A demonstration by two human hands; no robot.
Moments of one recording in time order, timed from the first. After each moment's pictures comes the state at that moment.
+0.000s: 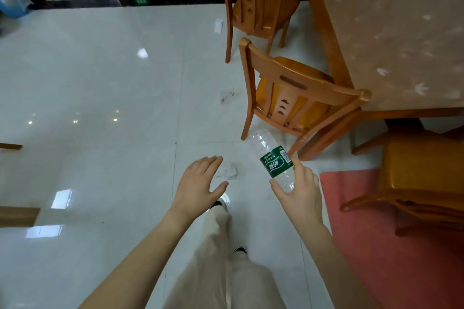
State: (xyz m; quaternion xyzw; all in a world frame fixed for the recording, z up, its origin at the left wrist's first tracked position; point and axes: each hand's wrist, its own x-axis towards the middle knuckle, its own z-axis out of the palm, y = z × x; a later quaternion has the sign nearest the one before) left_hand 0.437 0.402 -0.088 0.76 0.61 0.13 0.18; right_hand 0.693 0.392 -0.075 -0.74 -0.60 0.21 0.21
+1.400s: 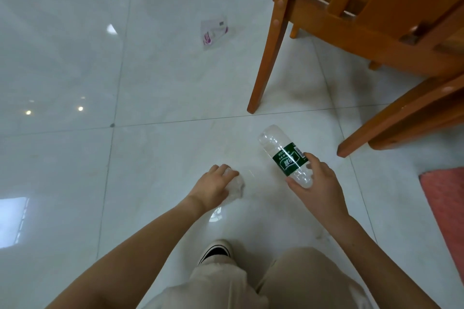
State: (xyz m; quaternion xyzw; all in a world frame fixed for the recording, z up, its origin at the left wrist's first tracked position) left_hand 0.429 0.613 -0.815 0.82 0.50 0.00 0.29; right_hand 0.704 0.584 -0.743 -0.74 -0.59 0.28 0.17
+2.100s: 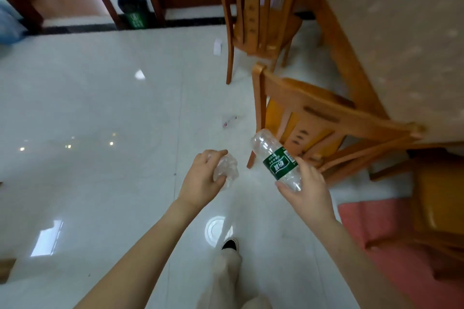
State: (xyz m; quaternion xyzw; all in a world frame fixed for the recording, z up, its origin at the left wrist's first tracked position) left_hand 0.397 0.572 -0.153 0.73 0.59 0.24 0.23; right_hand 0.663 0.541 -0.146 -0.70 -0.62 0.25 0.25
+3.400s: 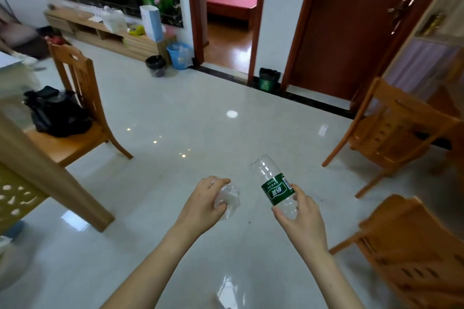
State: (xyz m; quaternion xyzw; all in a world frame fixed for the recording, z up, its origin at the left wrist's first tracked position) left_hand 0.062 0.438 0.024 0.57 0.74 0.33 0.11; right_hand 0.298 0.541 0.016 -0.53 -0.76 0.28 0.23
